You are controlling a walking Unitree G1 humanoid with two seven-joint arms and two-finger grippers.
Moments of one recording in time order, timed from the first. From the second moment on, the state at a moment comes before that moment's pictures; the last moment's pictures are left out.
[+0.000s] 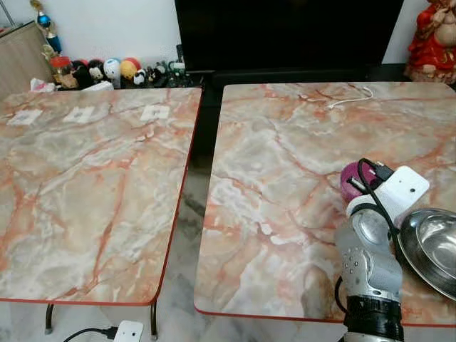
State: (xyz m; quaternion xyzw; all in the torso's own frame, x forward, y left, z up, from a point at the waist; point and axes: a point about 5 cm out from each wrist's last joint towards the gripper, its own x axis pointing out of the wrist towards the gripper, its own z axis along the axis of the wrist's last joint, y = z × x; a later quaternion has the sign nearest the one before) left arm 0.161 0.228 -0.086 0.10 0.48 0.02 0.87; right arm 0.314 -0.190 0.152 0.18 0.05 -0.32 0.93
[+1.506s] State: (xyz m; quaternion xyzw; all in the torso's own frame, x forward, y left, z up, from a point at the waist) left arm 0.161 0.227 -0.086 0.09 0.48 0.02 0.87; right arm 0.293 -0.211 0.151 0.25 0.11 -0.40 0.87
